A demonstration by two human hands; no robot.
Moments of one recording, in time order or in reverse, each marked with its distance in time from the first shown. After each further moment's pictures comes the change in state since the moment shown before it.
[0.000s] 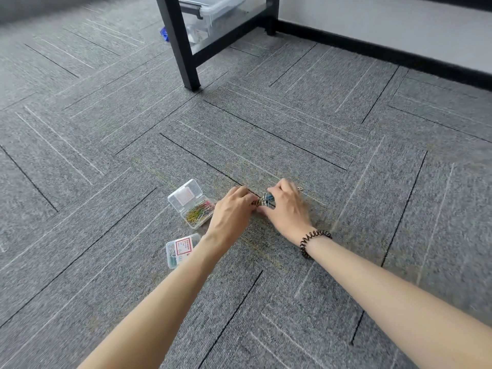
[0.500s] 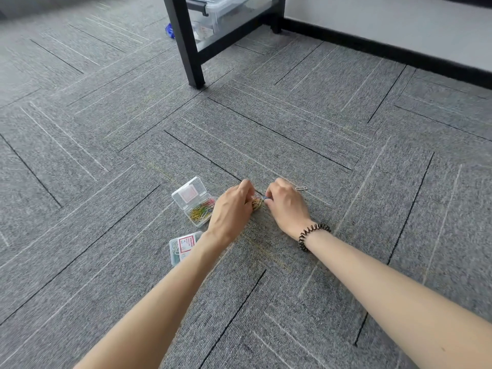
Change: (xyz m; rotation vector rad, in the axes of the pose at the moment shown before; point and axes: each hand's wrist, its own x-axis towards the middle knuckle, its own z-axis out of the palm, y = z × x) left_hand 0.000 -0.001 -0.007 -0.190 0.041 -0.163; right_hand 0.008 -0.007 0.000 0.010 -0.002 -0.097
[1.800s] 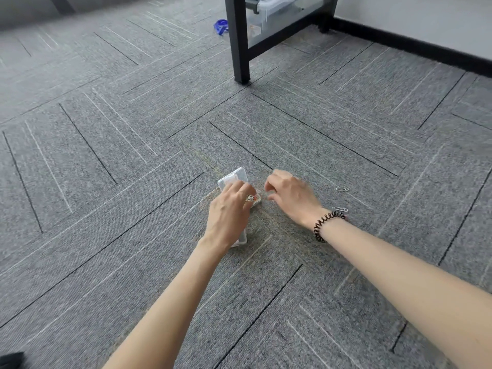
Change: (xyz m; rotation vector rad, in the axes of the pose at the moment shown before) left_hand -0.053 -0.044 -0.056 0.207 0.146 -0.071; right_hand 0.023 -0.063 0.006 -0.014 -0.106 -0.331
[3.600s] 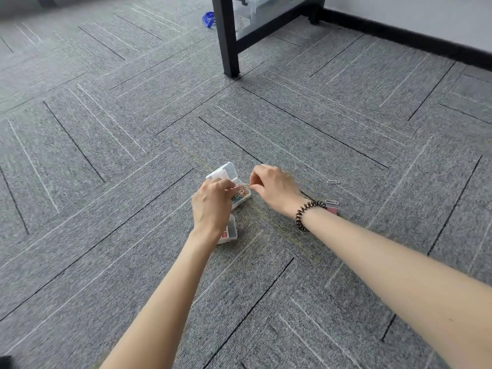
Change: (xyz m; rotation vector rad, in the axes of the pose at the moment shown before) left_hand 0.009 -0.004 0.003 -0.016 0.068 -0.259; right_hand 0.008 -0.011 -0.002 0.153 -0.021 0.092
